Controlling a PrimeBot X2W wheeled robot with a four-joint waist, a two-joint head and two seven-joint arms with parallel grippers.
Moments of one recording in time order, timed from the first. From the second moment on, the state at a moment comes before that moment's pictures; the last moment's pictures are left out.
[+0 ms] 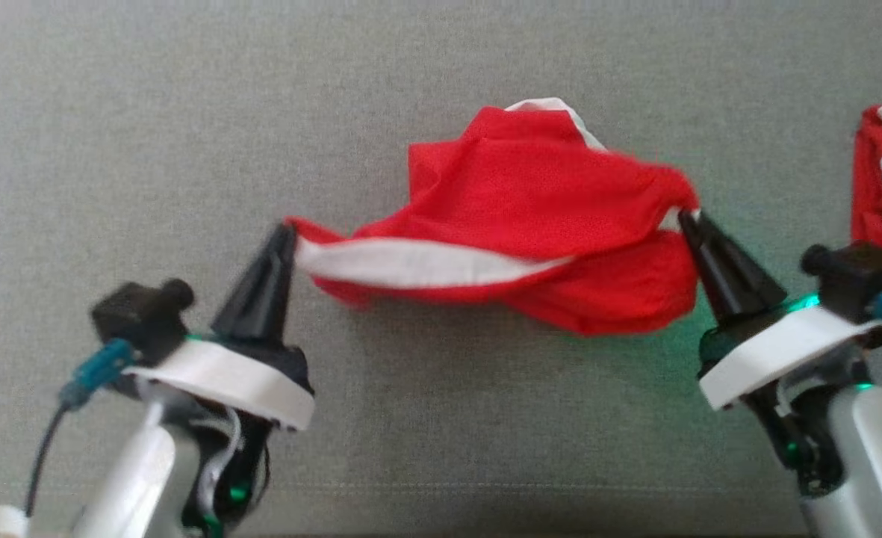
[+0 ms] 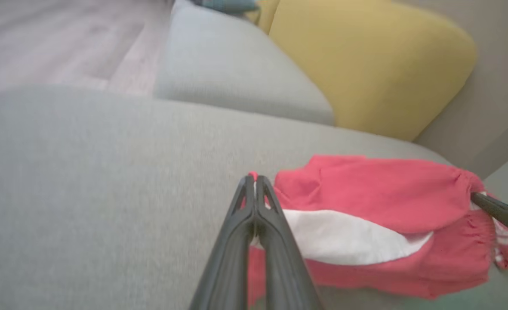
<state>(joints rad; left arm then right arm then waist) -0.14 0.25 -0.39 -0.14 -0.52 0.12 -0.01 -0.15 -0.26 0.20 -0.07 0.39 0.12 0.19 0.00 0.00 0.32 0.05</state>
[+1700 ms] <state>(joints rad) -1.11 0.05 -0.20 0.81 -0.37 -0.07 -0.26 -1.08 -0.16 0.54 0.73 0.56 0.12 -0.23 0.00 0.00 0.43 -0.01</state>
